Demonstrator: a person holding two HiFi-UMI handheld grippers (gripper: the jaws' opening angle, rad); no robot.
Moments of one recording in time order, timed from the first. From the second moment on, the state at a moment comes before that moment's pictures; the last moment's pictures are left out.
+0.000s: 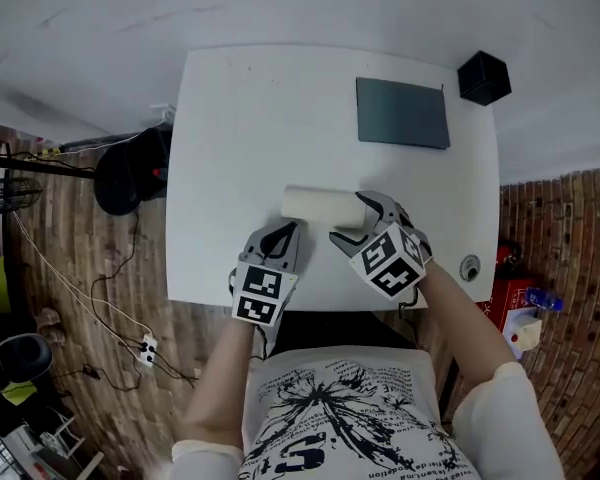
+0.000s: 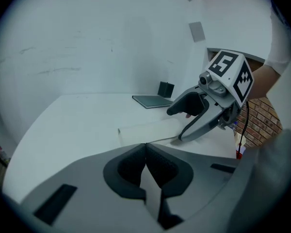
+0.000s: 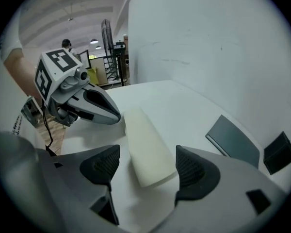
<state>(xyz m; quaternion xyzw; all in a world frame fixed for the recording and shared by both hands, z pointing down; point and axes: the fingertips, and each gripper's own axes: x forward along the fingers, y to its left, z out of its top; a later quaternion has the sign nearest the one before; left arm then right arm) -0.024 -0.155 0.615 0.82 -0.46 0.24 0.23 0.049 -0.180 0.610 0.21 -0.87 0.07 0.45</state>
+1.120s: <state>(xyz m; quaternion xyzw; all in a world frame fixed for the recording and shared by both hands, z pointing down) -0.027 -0.163 0.633 0.80 -0.47 0.25 0.29 0.042 -0.190 0.613 0.16 -0.86 0.00 0.49</state>
